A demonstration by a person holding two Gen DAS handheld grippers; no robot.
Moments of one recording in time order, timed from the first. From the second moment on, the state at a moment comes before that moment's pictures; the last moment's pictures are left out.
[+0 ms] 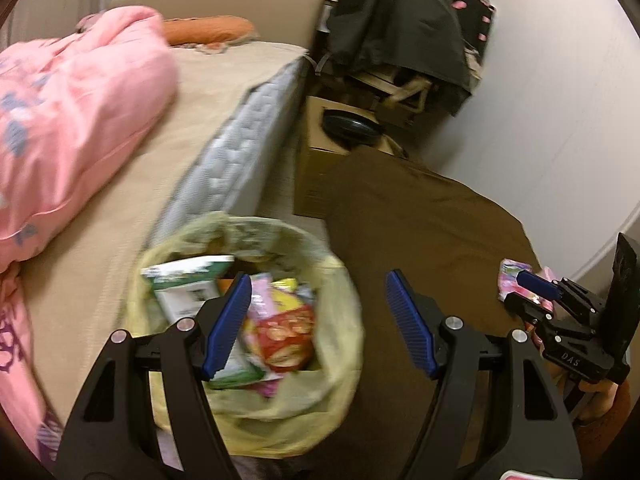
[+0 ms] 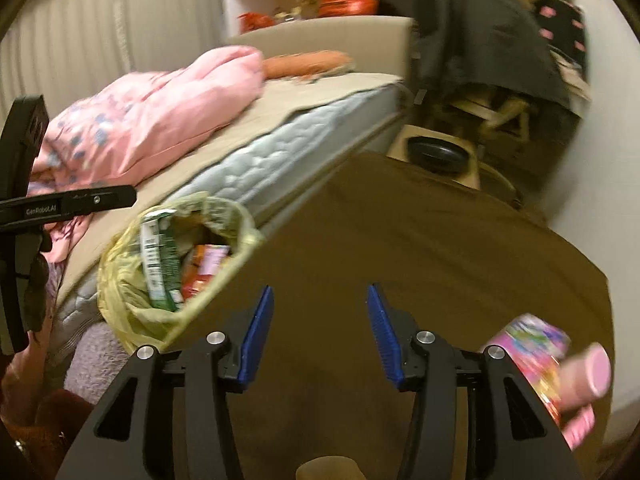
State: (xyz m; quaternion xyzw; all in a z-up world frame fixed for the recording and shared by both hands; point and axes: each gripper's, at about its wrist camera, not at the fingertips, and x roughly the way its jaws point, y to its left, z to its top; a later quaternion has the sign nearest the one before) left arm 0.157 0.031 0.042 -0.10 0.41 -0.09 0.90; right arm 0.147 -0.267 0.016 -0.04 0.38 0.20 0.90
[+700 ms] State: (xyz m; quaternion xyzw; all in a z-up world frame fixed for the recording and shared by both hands) left arm 0.175 -0.156 -0.001 0.00 0.43 -0.25 0.86; right arm 0.102 -0.437 -0.028 0.05 0.40 0.07 0.91
